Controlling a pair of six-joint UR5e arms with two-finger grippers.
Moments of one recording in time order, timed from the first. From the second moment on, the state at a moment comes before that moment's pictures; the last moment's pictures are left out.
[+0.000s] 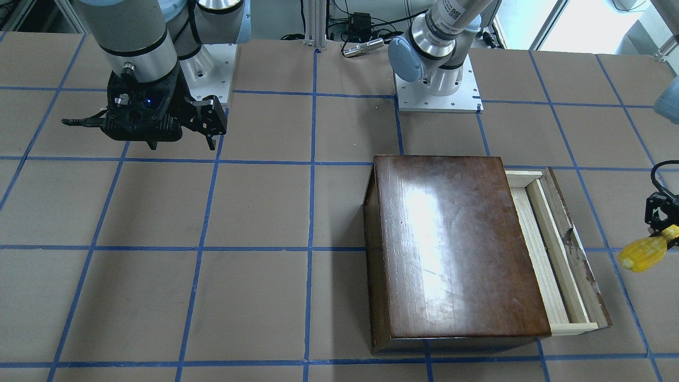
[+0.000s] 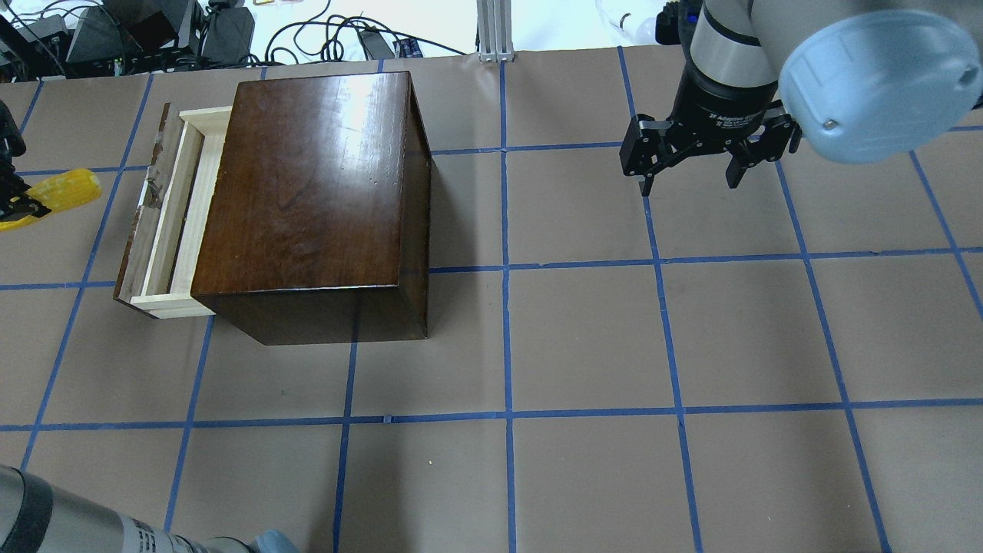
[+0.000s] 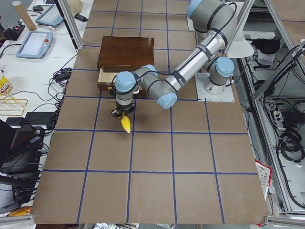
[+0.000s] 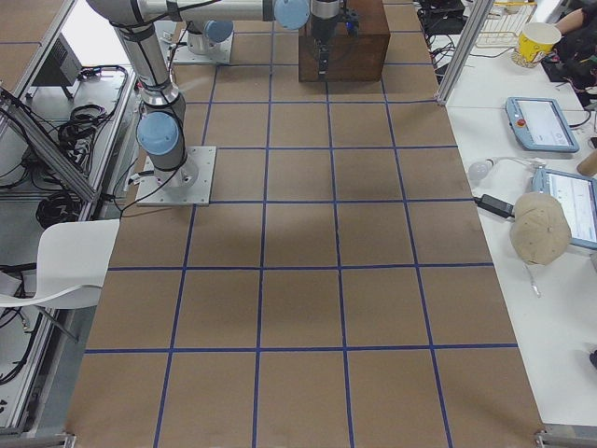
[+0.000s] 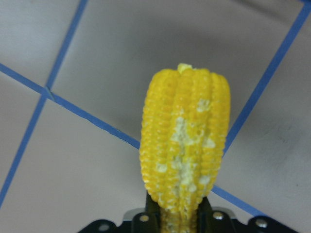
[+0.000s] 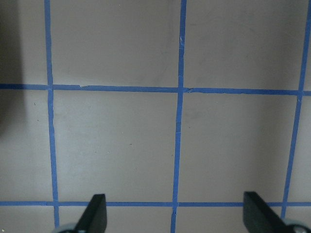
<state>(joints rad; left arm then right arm) -0.92 -1.92 -1.58 -1.03 1.52 1.57 1.66 -1.53 1.57 -1.60 -1.60 0.06</state>
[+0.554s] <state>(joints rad) -1.11 -1.82 -1.52 -1.18 1.61 1.00 1.66 -1.53 1.57 -1.60 -1.60 0.06</state>
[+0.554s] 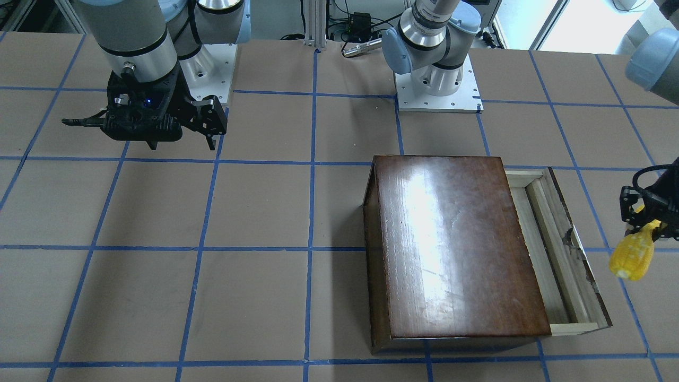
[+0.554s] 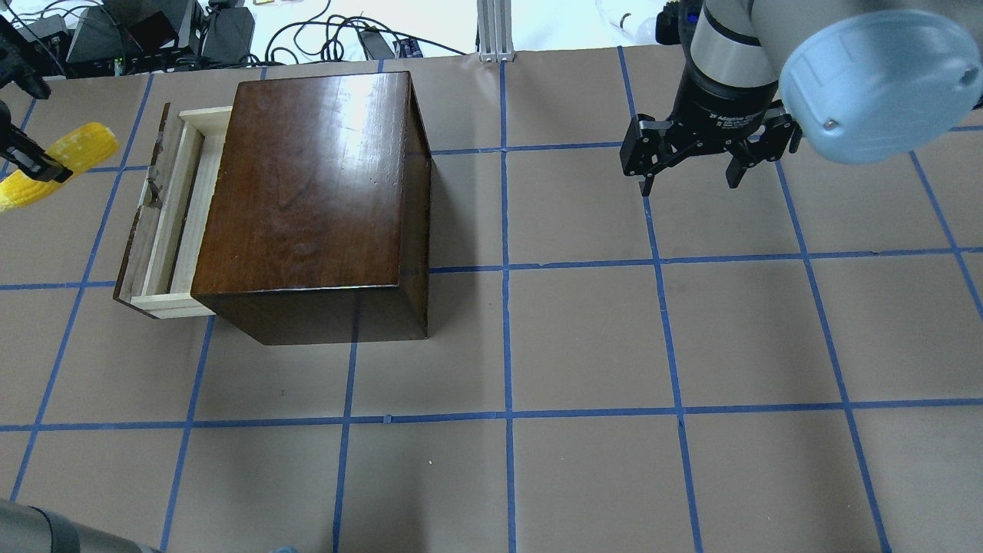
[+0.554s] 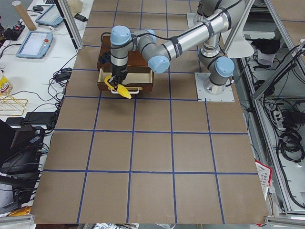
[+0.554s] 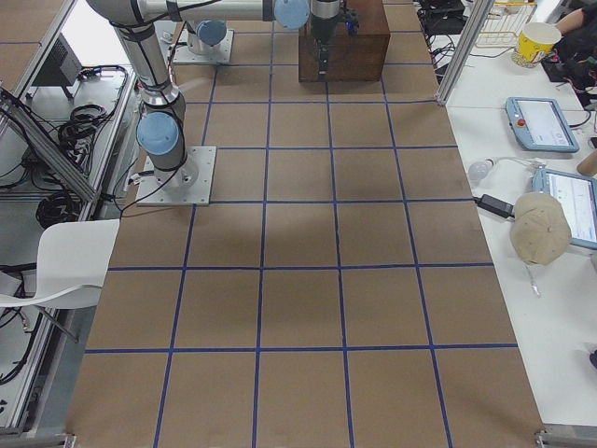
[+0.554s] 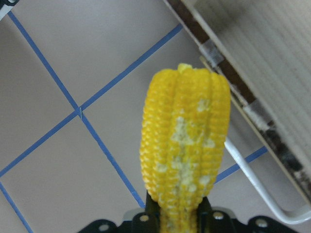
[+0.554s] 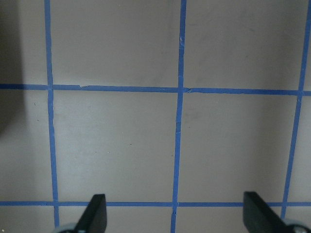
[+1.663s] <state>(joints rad) -1.20 -1.84 -1.51 -1.37 1.54 0.37 1.66 -1.53 1.57 -1.60 -1.60 0.06</state>
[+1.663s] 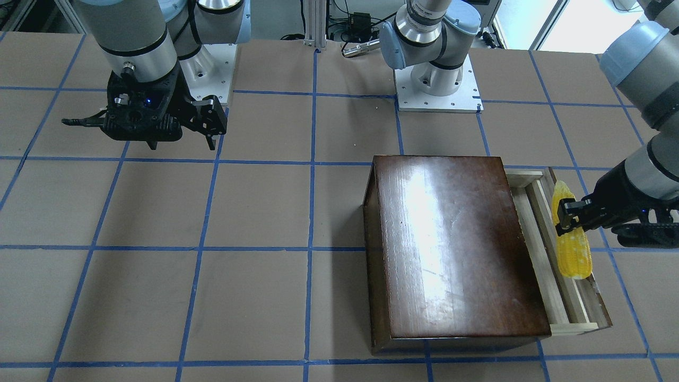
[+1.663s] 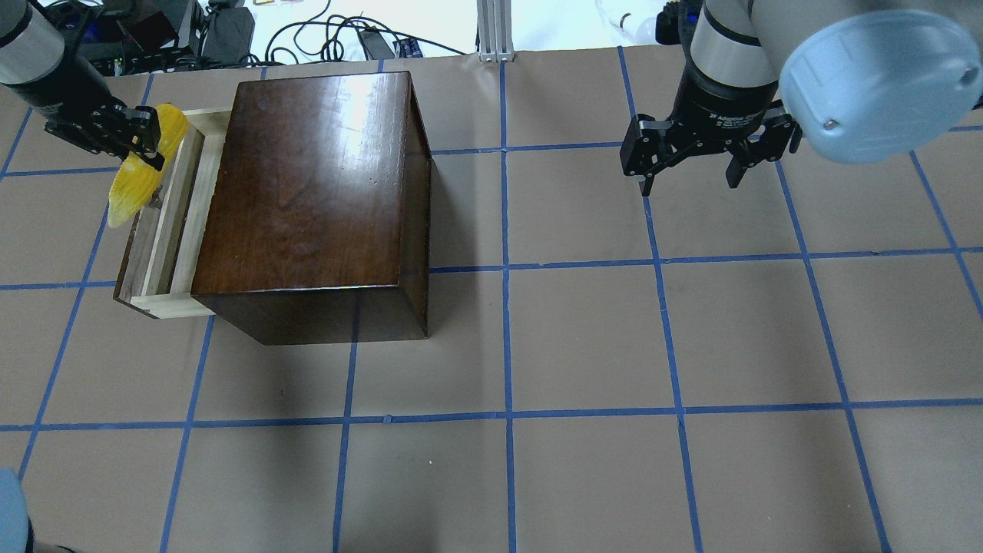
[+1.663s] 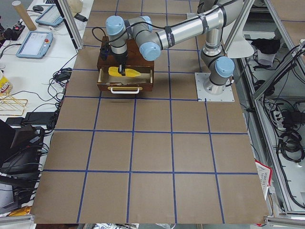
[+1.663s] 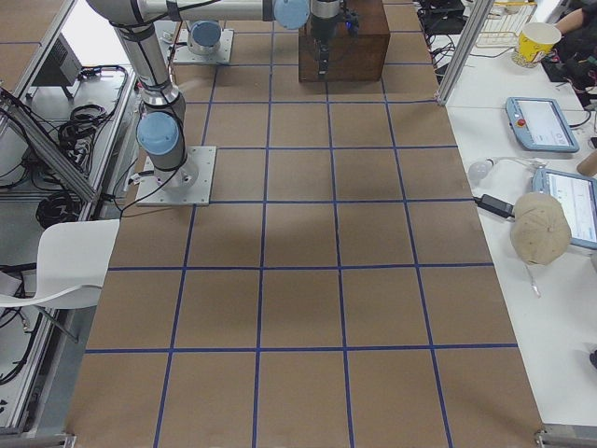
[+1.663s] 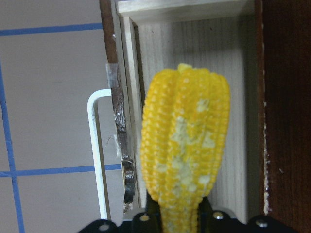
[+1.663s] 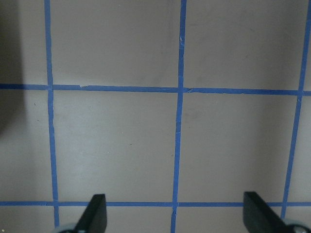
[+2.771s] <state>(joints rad) -1.21 -1.82 -1.52 -1.33 1.54 0.34 1.66 -1.53 1.57 -1.60 -1.60 0.06</state>
